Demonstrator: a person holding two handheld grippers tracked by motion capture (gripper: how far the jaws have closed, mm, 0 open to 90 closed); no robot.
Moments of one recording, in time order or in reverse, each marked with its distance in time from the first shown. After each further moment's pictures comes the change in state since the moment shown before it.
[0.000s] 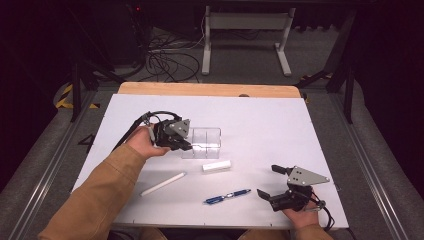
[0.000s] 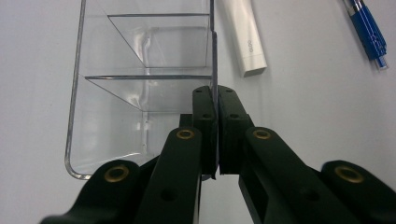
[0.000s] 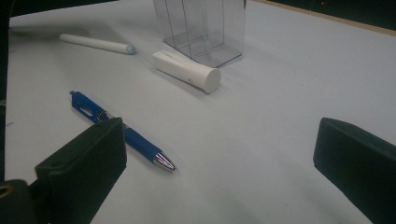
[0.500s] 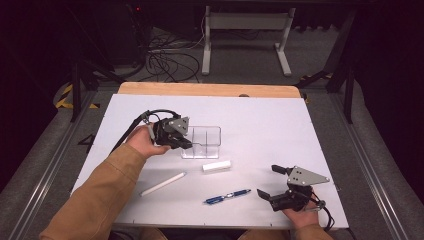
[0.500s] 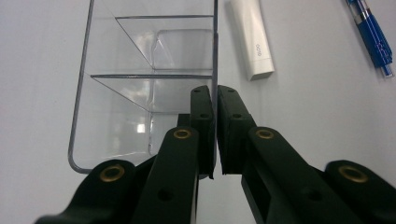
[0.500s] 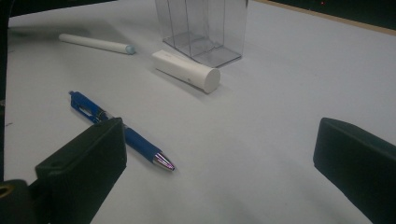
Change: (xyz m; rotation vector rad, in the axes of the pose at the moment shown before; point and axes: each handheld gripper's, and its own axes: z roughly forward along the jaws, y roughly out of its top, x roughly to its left) left arm 0.005 -0.002 0.000 -0.014 0.006 -0.031; right arm 0.000 0.000 0.000 0.001 -0.002 0.000
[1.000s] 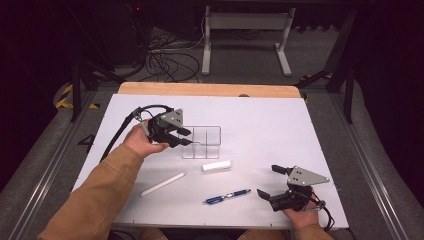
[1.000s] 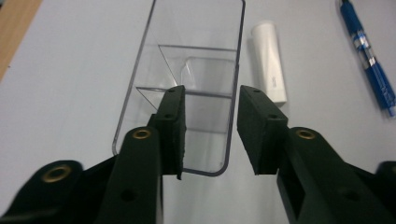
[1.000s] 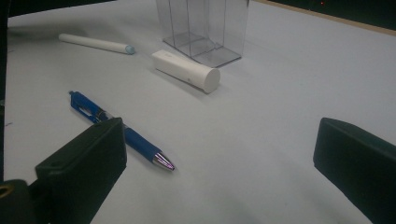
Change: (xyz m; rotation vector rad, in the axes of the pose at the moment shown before) left arm -0.003 -0.004 -0.022 -0.151 0.088 -0.107; right arm 0.000 0.000 0.000 0.000 -0.001 0.000
